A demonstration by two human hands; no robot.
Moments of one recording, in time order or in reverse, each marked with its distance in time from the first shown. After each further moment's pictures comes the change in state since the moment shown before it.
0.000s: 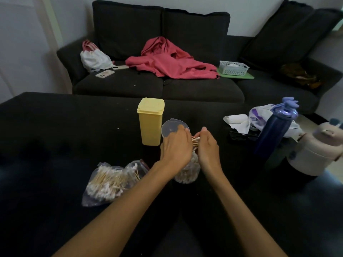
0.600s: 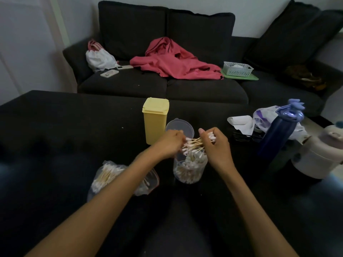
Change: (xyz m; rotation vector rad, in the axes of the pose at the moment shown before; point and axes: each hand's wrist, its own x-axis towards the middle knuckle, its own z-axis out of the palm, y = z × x) left_hand 0.008 -0.014 -0.037 -0.244 -0.369 -0.206; right_hand 0.012 0.011 -0.015 -0.053 -0.071 -0.246
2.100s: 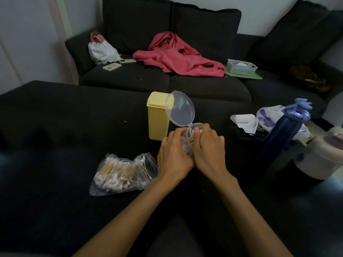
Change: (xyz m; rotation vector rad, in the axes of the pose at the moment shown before) left_hand -0.019 -0.037 0.048 0.030 0.442 0.180; right_hand -0.019 -0.018 0.026 -0.713 -0.060 -0.202
